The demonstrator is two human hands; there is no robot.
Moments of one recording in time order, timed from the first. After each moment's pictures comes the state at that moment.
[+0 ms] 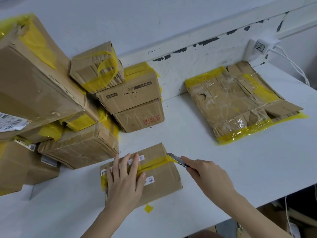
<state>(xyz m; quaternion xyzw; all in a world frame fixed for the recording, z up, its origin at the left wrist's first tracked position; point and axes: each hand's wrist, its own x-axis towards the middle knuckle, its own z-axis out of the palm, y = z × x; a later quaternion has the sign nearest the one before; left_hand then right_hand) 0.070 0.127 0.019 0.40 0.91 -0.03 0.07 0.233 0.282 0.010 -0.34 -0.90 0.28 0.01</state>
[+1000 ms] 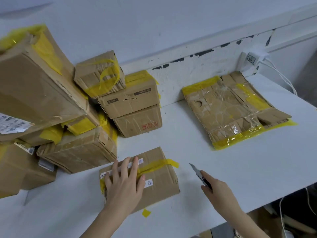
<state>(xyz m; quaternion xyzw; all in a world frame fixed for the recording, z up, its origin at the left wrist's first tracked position) 0.069 0.130 0.024 0.41 0.91 -0.07 0.05 0.272 0.280 -0.043 -0.43 -0.83 0.36 0.02</state>
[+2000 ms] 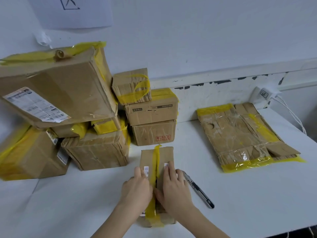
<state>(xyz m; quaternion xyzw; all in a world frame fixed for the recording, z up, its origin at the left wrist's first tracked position) 0.073 0.133 0.032 0.36 0.93 -0.07 0.08 0.159 0.211 0.025 -0.30 -0.94 0.12 0.03</state>
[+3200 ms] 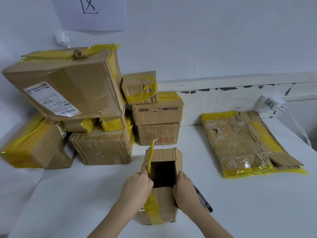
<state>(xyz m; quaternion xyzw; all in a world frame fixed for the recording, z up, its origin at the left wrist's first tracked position) 0.073 0.125 0.038 0.36 0.93 0.02 0.08 0.164 0.241 0.001 -0.33 -0.91 0.24 -0.05</state>
